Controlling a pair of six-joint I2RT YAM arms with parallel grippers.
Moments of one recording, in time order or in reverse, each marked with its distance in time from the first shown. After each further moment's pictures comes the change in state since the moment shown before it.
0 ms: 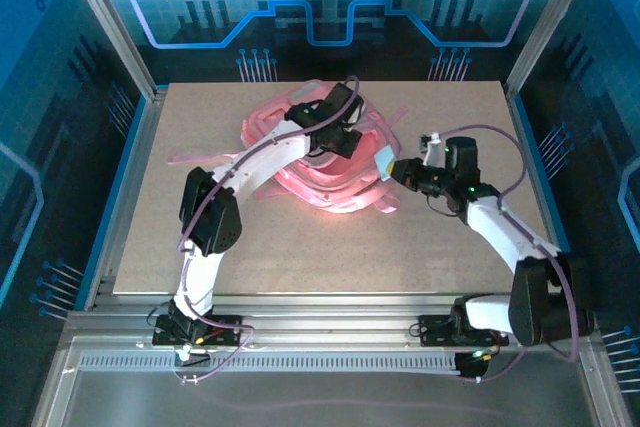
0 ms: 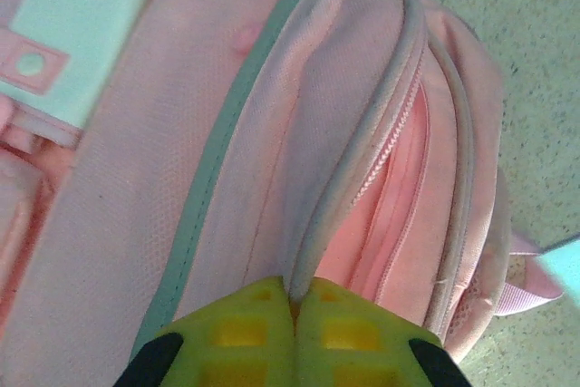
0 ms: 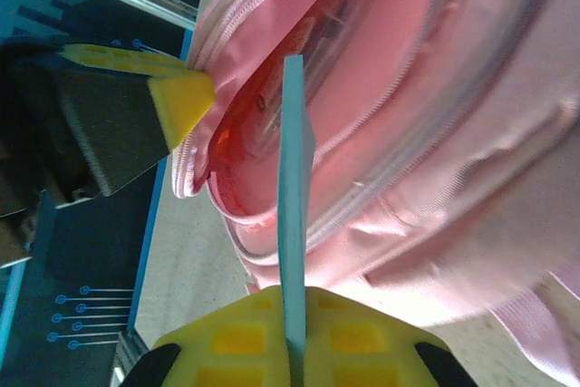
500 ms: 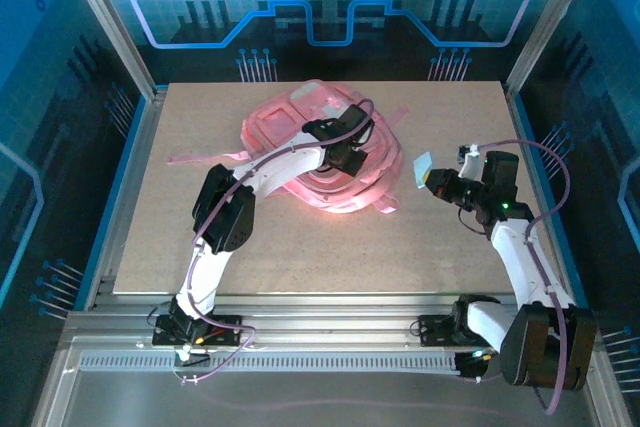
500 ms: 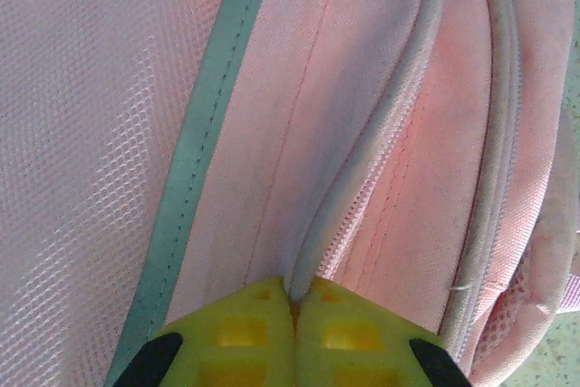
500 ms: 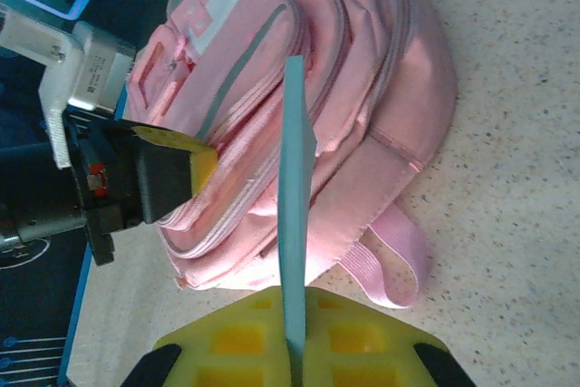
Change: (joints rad) left arm -0.047 0.084 -0.072 0.038 -0.047 0.014; right arm -0.262 -0.254 -0.073 -0.261 -0.002 -0.190
